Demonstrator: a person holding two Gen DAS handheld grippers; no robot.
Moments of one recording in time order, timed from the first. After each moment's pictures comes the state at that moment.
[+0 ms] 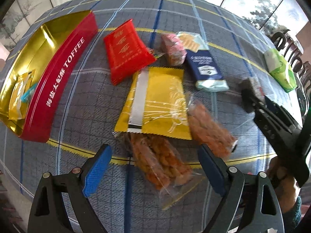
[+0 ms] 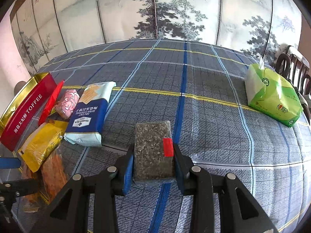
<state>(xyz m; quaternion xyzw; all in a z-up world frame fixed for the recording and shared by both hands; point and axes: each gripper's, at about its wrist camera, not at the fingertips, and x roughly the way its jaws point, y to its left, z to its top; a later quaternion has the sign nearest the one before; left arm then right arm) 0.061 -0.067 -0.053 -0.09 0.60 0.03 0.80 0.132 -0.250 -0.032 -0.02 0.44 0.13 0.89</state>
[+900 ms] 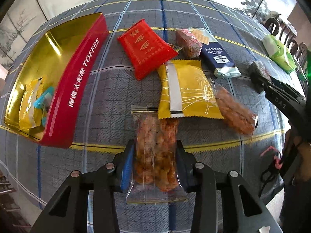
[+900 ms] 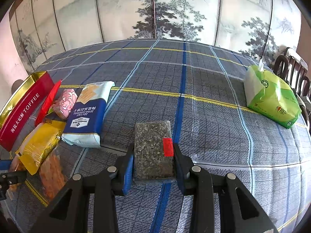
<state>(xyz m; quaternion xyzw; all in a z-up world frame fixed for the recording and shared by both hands) 0.033 -0.034 -0.049 -0.02 0.59 0.01 0.81 0.132 -0.245 -0.032 -0.03 0.44 0.13 0.89</state>
